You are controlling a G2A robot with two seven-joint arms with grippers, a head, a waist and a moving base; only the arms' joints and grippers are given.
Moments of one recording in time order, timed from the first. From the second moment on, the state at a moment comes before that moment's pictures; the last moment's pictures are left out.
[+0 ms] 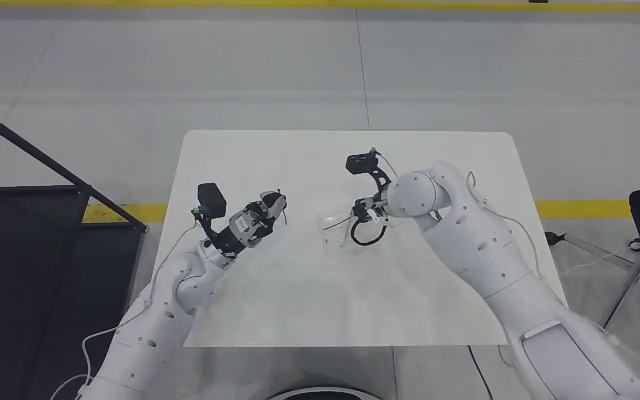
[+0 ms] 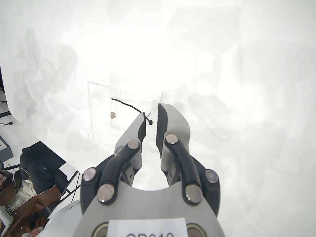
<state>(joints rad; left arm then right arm) 1.17 -1.12 -1.22 -1.38 0.92 -0.72 0.33 -0.45 -1.32 0.73 -1.05 -0.51 0.05 1.11</state>
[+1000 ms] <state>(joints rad) 1.20 -1.14 -1.17 -1.41 1.15 -0.51 0.40 -0.84 -1.20 1.13 -1.54 -0.39 0.03 1.08</state>
